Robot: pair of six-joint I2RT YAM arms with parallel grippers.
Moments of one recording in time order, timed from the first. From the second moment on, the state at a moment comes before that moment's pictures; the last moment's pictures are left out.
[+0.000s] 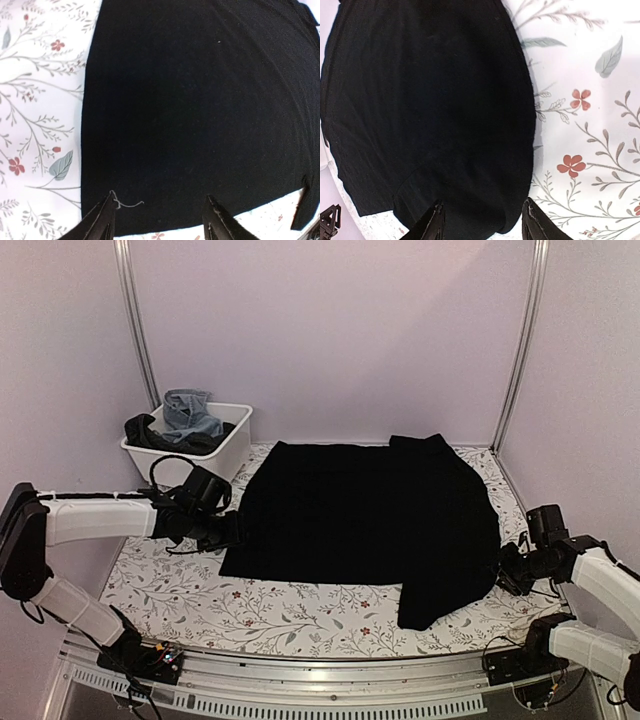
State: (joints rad) left arm -0.61 1.44 0.79 -0.30 -0.08 -0.69; right arm 0.09 0.83 0.42 -0.63 -0.19 0.82
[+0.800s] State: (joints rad) left arm -1.30 2.23 1.63 -0.09 0.13 0.10; right arm 0.09 0.97 0.53 -0.47 -0.25 0.72
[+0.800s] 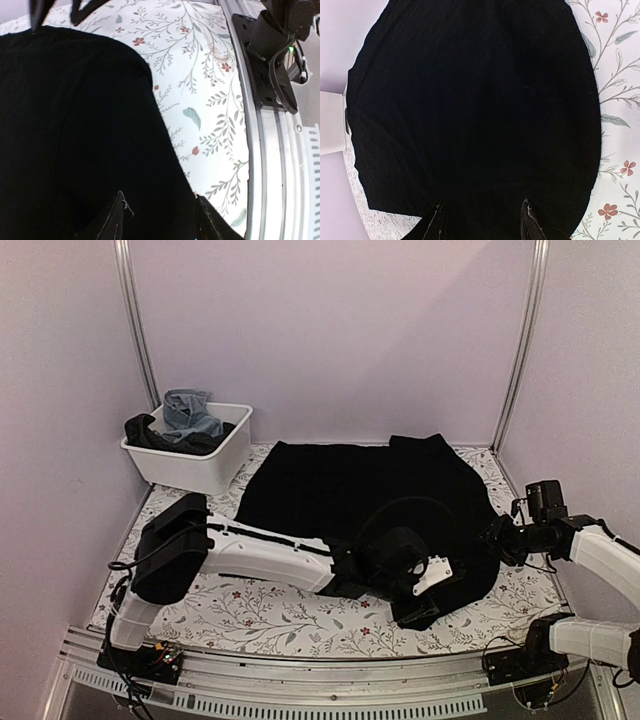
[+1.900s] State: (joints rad) left arm -0.90 2.42 1.78 0.23 0.40 -0.31; right arm 0.03 1.02 0.68 -0.46 -0.37 0.53
